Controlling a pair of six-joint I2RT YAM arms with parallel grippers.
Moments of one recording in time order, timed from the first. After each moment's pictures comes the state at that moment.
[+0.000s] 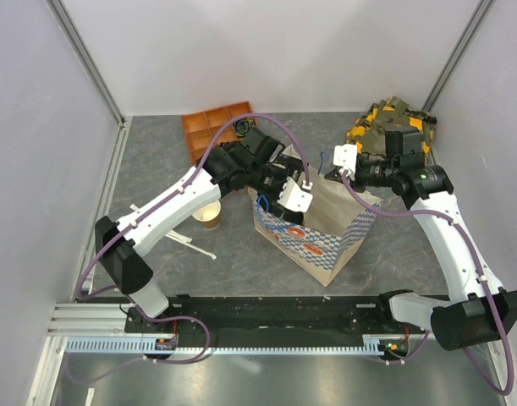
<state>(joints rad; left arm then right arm) -0.82 1.65 1.67 -0.84 0.43 1.27 0.18 1.21 1.27 -0.76 -0.86 -1.05</state>
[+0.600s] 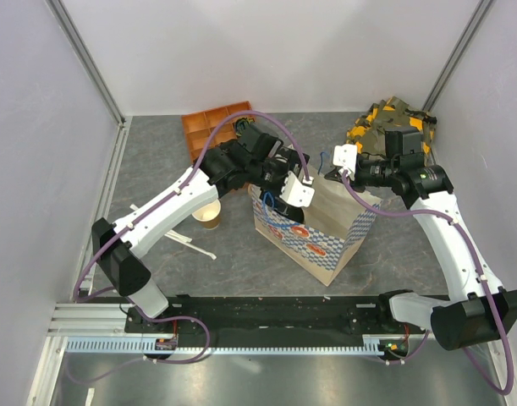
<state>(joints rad) -0.82 1.64 1.66 -0.75 0.42 1.25 0.18 1.21 1.27 -0.76 -0.86 -1.06</state>
